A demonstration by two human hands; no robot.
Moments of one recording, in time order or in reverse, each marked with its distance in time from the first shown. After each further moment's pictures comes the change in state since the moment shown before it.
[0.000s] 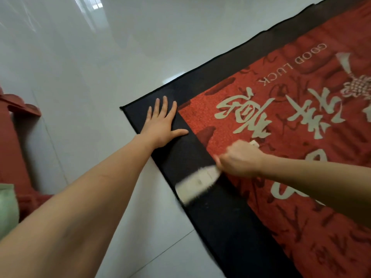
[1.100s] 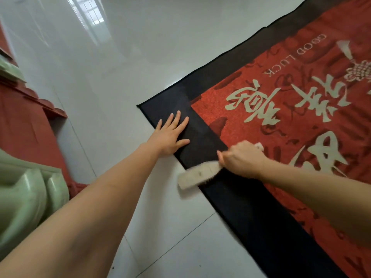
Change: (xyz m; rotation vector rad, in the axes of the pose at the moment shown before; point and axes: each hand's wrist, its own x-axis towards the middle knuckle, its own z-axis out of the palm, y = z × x) left_hand -0.059 -0.021 0.012 0.084 -0.108 0.167; right_hand -0.001 -0.059 0.021 -0.048 0.255 0.211
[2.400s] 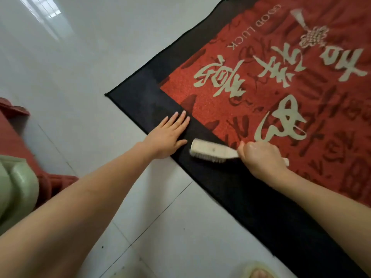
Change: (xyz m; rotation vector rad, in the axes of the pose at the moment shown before) left_hand -0.030 0.067 0.027 0.126 -0.010 0.308; right_hand -0.127 -0.028 -0.010 0.137 -0.188 0.778
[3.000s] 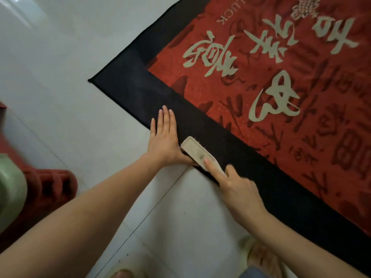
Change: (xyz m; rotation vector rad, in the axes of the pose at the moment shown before) left_hand -0.031 0.049 0.029 -0.166 0.010 -0.255; right_hand -0.106 -0.073 0.011 0.187 -0.280 -0.051
